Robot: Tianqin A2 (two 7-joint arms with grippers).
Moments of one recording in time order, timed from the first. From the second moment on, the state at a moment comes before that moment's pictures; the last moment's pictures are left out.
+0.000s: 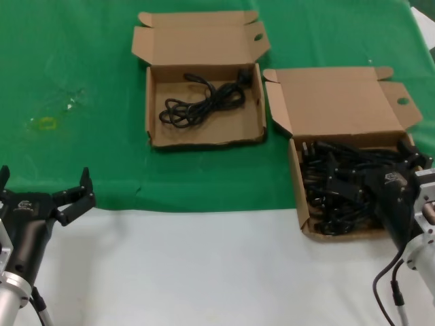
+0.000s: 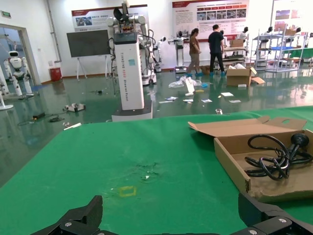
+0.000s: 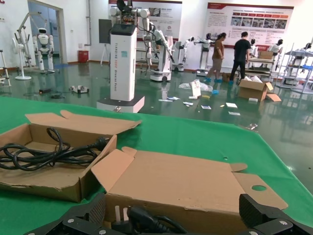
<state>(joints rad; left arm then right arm) 0.00 -0.30 1.60 -1.60 -1.80 0.00 0.00 0.05 0.29 -1.61 1.55 1.79 -0.02 -0.02</state>
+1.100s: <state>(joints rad) 0.00 -0.30 1.60 -1.60 -1.80 0.00 0.00 0.05 0.29 -1.61 1.55 1.79 -0.02 -0.02</state>
